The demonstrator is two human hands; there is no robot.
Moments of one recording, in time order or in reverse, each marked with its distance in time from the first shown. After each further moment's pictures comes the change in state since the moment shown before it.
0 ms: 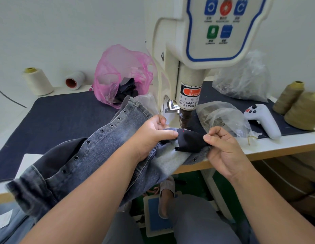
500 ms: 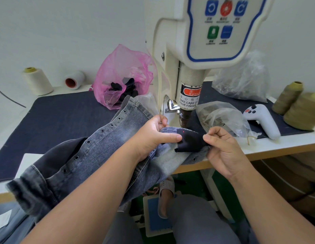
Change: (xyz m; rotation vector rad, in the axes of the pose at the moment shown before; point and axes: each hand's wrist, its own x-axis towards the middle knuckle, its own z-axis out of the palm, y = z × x) left_hand -0.006 0.006 0.003 0.044 -0.060 -0.013; right_hand 0.001 0.000 -0.001 0.005 -0.008 0.004
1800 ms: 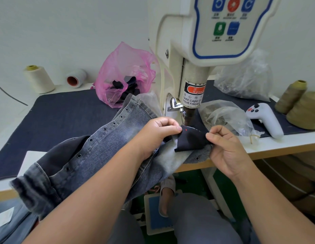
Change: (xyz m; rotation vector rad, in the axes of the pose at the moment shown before) left_hand 0.000 0.004 0.009 0.141 0.095 -0.036; right_hand -0.002 0.002 0.001 -0.029 0.017 -0.017
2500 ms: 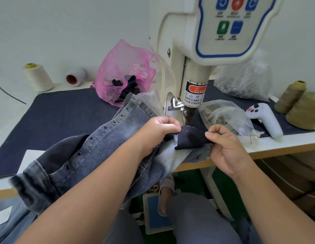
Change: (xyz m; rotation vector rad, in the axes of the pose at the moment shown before) left_hand 0.005 0.003 0.000 0.057 0.030 -0.033; right_hand 0.004 0.000 -0.001 -0.030 -0.011 0.020
